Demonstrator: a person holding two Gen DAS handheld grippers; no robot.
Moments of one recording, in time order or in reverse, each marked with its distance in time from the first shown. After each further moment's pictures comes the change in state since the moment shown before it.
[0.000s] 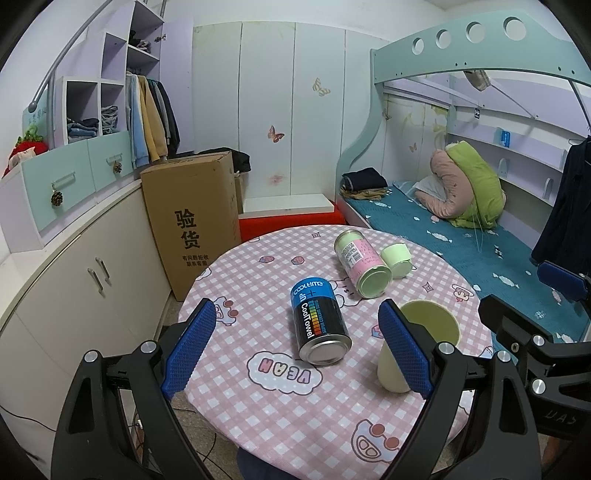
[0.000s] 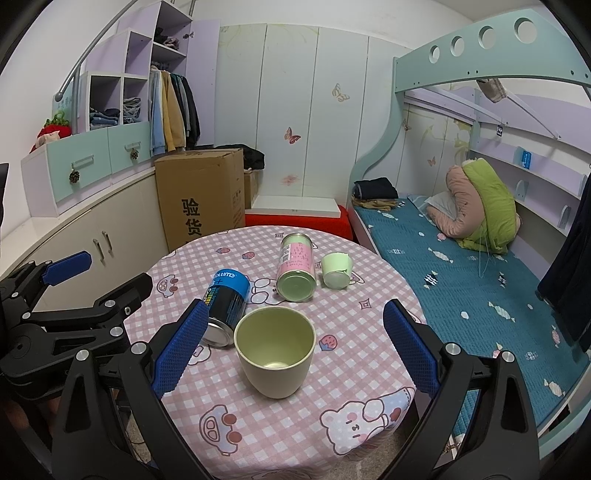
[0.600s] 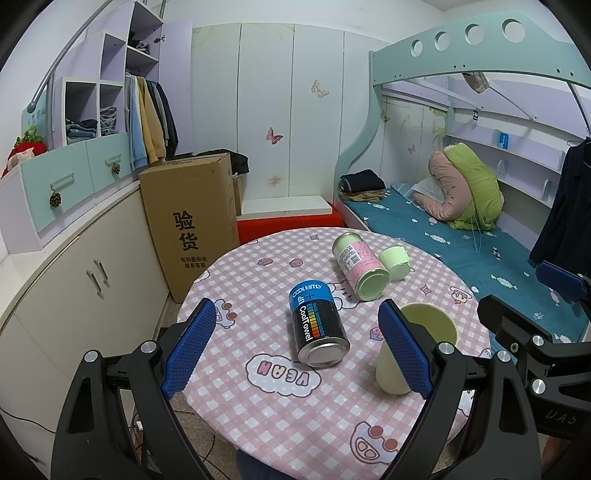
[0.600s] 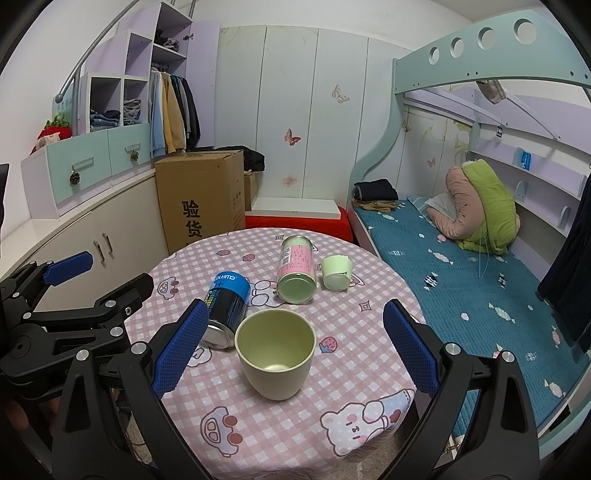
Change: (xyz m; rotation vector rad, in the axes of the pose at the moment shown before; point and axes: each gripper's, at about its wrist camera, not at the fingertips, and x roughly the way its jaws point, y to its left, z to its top) left arm 0.000 -0.002 0.000 -0.001 -0.006 -0.005; right arm 0.002 0.000 0.002 0.002 -0.003 -0.002
